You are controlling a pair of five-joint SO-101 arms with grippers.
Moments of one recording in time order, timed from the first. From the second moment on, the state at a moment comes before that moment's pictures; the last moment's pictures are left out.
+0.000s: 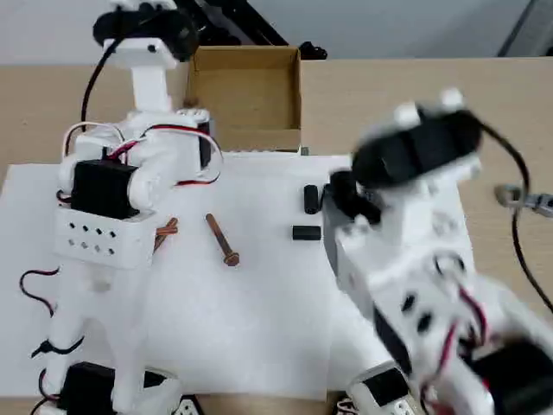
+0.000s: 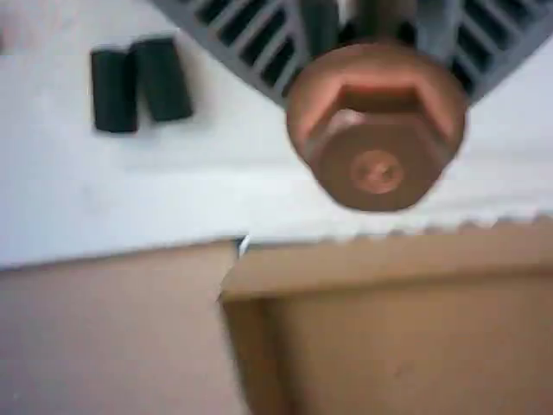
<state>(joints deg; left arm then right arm) 10.2 -16.3 -11.3 78.3 14.3 -26.2 -51.7 -3.7 96.4 -8.7</state>
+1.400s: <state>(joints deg) 33.5 -25.9 -8.2 64.9 18.0 -26.2 -93.9 81.5 21.1 -3.6</state>
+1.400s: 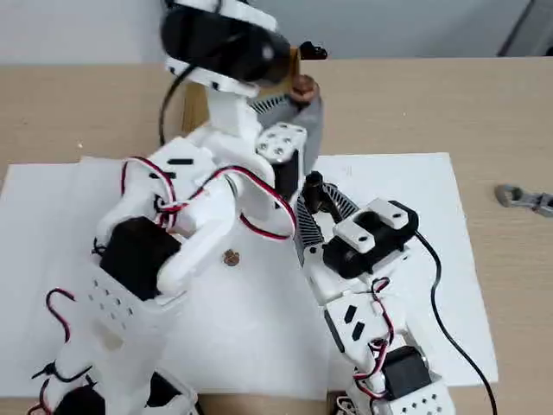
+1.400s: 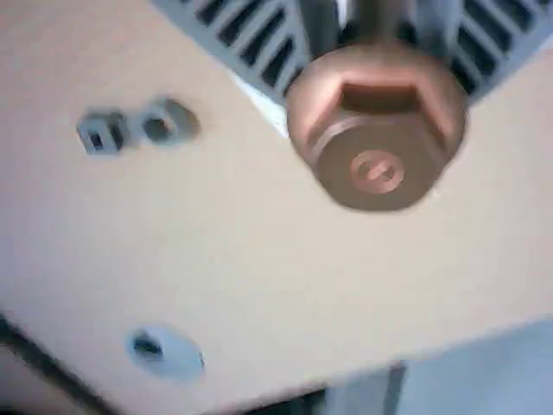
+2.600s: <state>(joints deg) 32.2 -26.4 1.5 62.2 21.4 -26.4 -93.9 81.6 21.1 -5.8</state>
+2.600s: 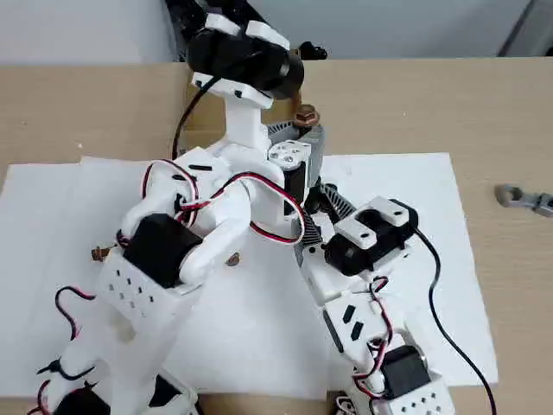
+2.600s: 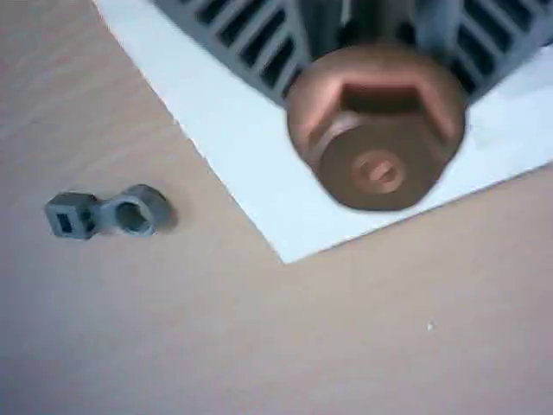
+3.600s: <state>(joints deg) 31.3 -26.9 8.6 63.0 25.1 -26.4 -93.8 81.8 21.1 -5.8</state>
